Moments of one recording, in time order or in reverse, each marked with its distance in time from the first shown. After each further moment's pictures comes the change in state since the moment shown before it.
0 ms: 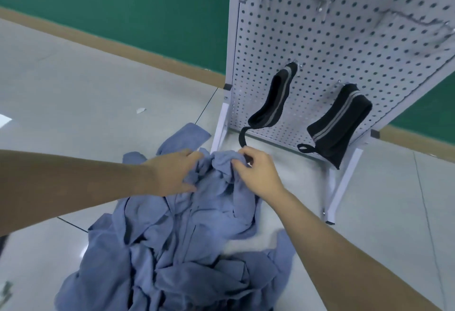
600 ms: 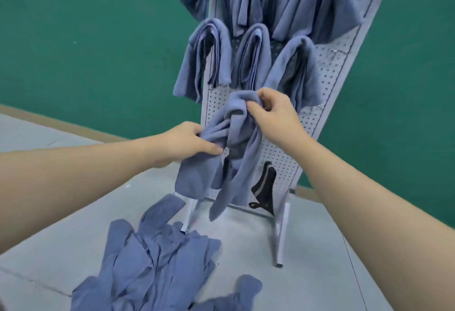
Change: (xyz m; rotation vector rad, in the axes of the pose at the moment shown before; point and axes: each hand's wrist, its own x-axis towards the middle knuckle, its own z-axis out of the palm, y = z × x) left_hand -0.164 0.144 -0.217 -0.871 0.485 0.150; right_hand -0.103 -0.294 -0.230 -0.059 0.378 -0.401
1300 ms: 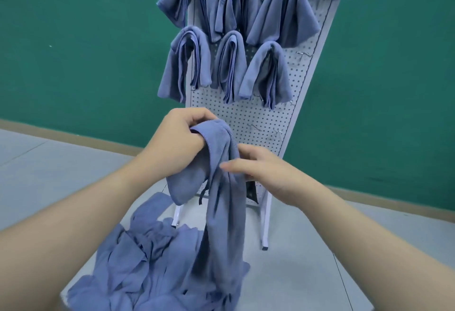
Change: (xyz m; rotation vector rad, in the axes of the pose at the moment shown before) left_hand -0.091 0.057 0.022 -0.081 0.220 0.437; right_hand -0.118 -0.030 -0.022 0.341 -0.455 0.392
